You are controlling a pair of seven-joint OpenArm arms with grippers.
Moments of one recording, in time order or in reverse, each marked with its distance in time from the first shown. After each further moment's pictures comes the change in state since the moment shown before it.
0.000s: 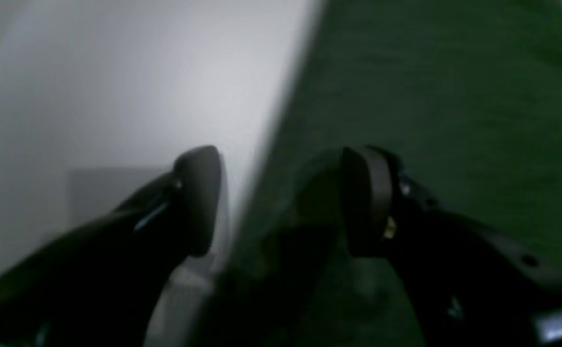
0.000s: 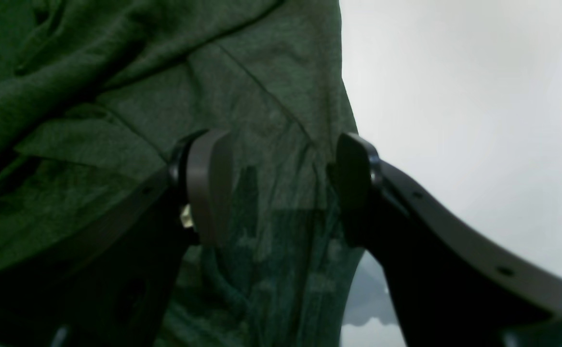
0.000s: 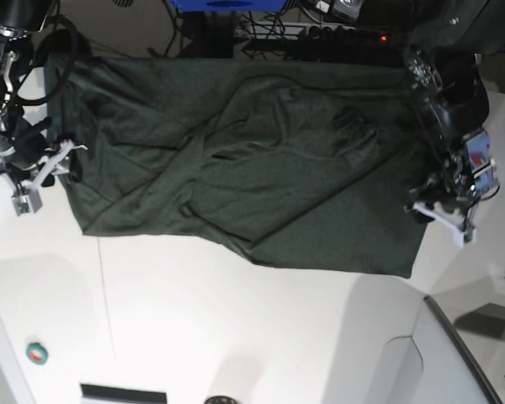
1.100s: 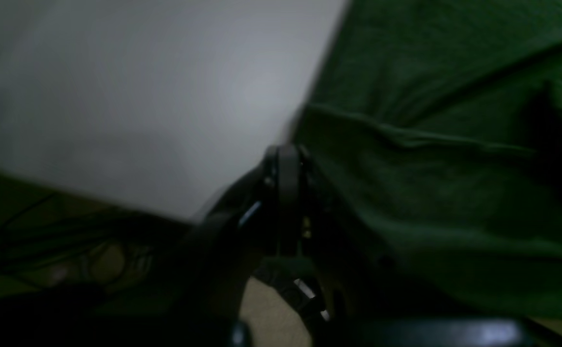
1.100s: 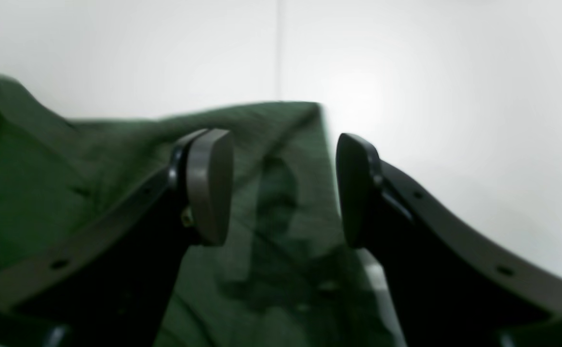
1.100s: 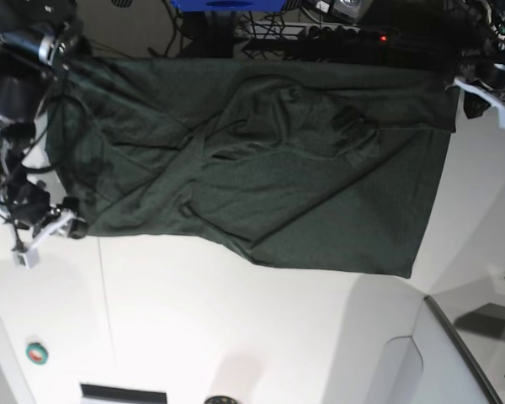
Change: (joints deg) left arm 37.6 5.8 -17.3 41.1 -16.3 -21.3 6.2; right arm 20.4 0.0 3.6 -24.1 -0.2 -0.2 0.7
